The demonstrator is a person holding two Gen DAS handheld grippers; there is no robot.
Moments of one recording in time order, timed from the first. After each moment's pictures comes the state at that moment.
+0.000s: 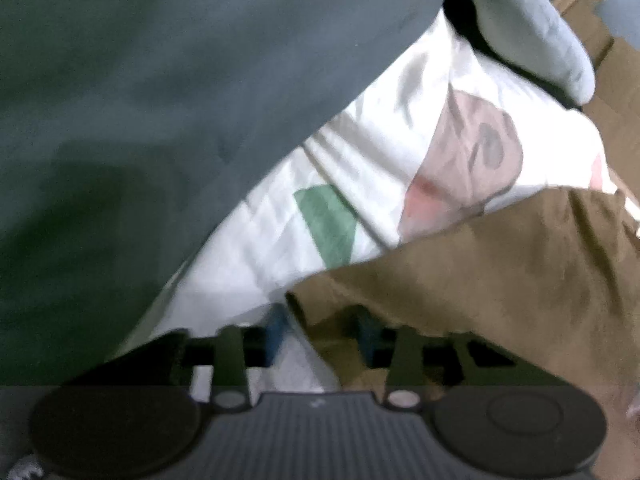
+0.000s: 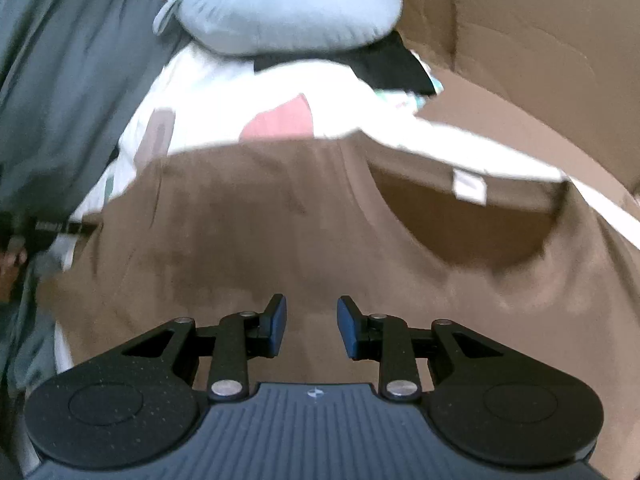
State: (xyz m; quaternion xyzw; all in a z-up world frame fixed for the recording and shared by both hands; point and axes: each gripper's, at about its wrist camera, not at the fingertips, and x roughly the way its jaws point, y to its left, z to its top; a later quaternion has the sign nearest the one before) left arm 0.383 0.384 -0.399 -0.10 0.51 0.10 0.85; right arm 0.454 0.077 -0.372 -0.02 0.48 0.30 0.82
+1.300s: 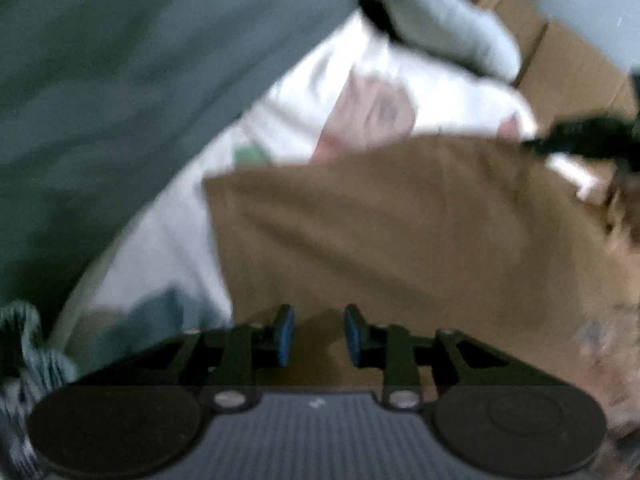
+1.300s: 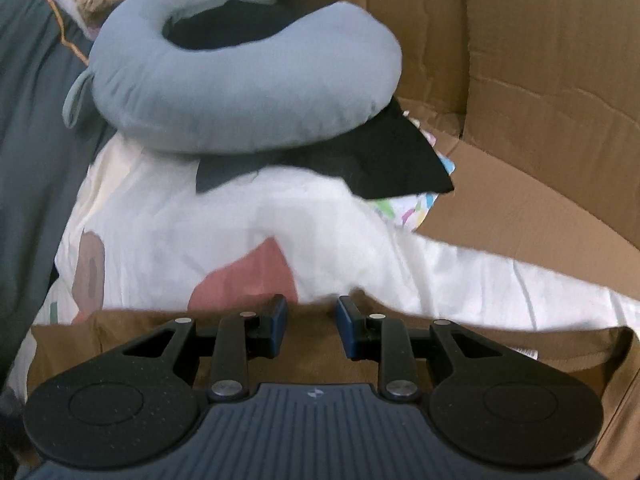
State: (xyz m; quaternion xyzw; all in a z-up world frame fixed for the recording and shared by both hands) left arm 0.323 0.308 -0.381 -0.09 0.51 0.11 0.85; right arm 0.553 0.140 -0.378 0.00 0.46 0.25 0.85
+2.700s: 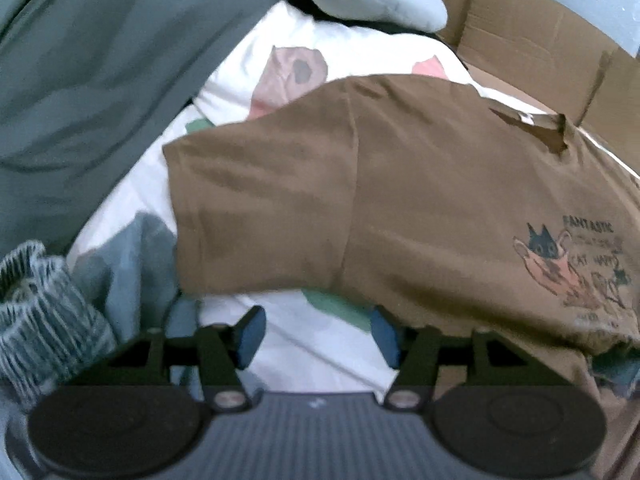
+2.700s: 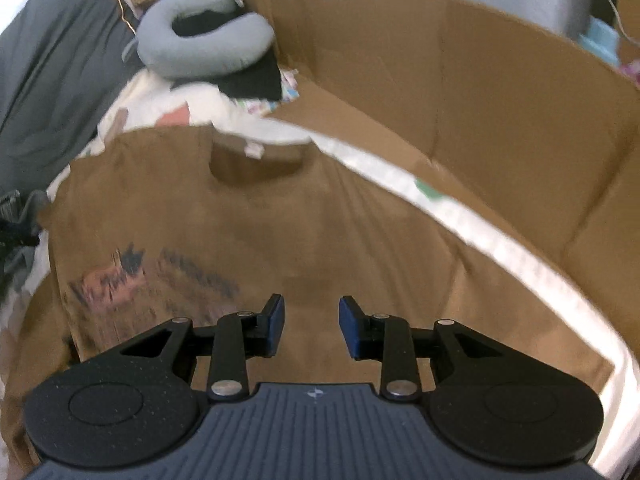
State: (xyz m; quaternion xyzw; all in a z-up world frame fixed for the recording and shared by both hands) left arm 0.259 0.235 -0.345 -0.04 0.52 0.07 0.85; right arm 0.409 -0.205 -0.321 -0.07 0.47 0.29 0.83
